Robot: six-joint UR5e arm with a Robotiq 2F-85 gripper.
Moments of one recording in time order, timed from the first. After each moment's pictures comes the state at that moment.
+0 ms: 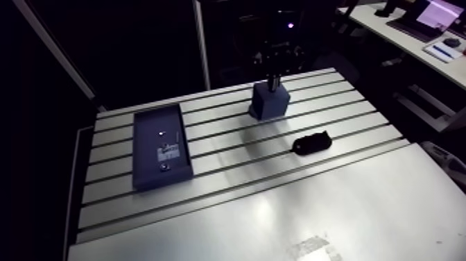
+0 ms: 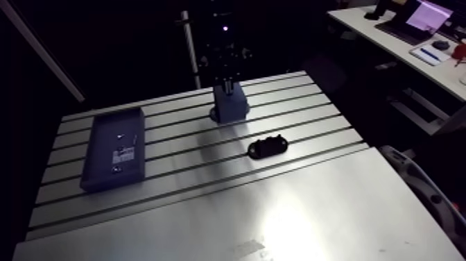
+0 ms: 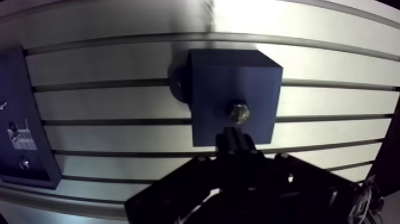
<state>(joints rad) -0.31 -1.12 1.63 -1.99 -1.63 -1.89</state>
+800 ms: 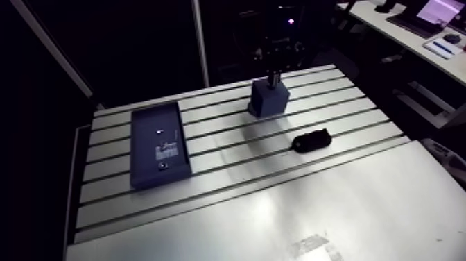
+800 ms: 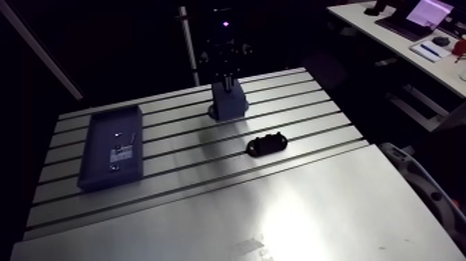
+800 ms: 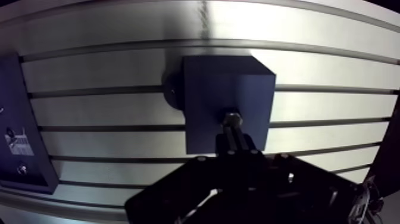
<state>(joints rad) -0.32 -1.10 1.62 -2.00 -1.64 -1.89</state>
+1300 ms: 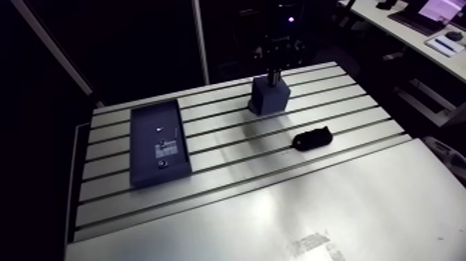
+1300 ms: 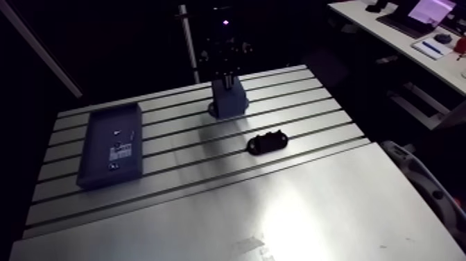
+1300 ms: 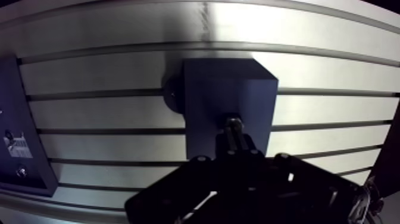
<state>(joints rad) -0.32 -1.09 1.61 -2.00 -1.63 -1.89</state>
